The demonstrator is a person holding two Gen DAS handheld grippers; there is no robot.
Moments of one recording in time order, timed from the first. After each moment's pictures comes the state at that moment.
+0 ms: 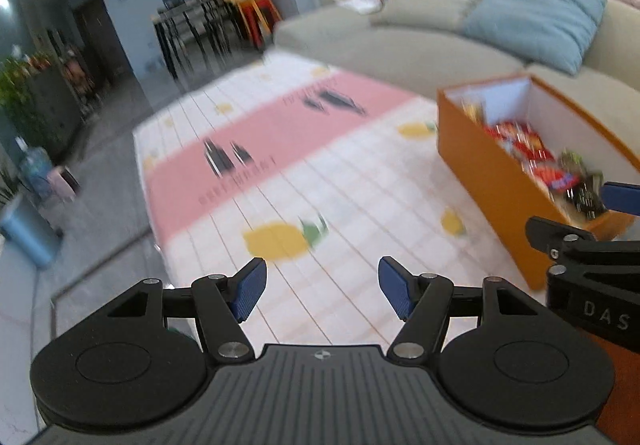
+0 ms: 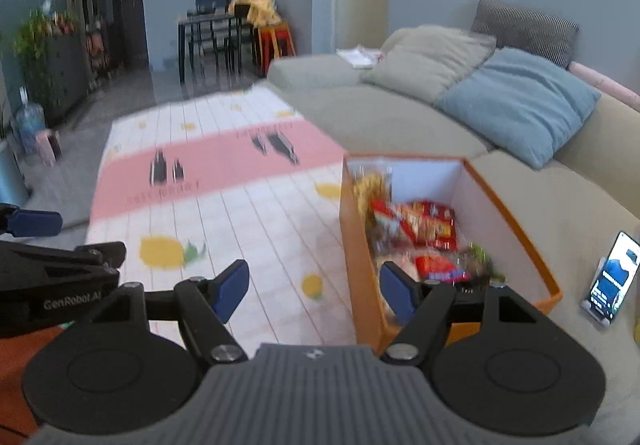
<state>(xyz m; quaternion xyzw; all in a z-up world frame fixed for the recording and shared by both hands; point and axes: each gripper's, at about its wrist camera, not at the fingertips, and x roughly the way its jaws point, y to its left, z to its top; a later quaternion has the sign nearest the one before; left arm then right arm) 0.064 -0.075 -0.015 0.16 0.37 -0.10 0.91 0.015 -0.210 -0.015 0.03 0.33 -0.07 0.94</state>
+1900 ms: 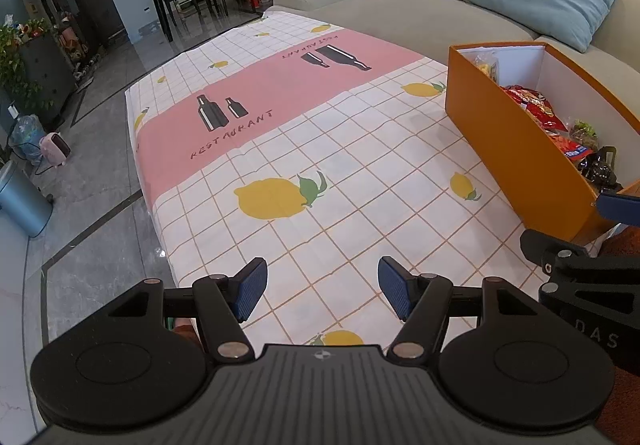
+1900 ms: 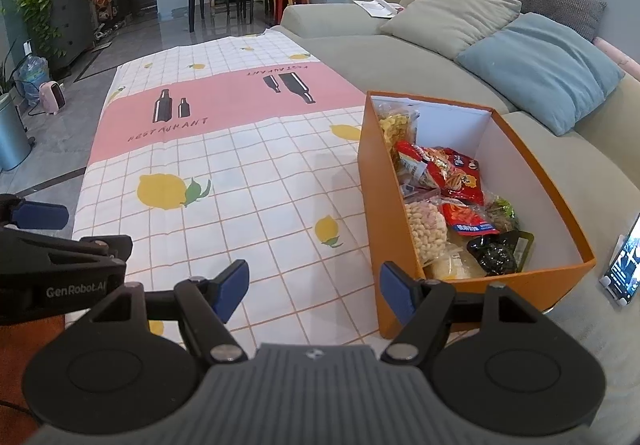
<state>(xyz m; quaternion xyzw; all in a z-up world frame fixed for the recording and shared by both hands) 0.063 -0.057 -0.038 0.15 0.41 -0.10 0.89 0.025 -0.197 -0.046 0.02 0.39 -0.05 0.92</state>
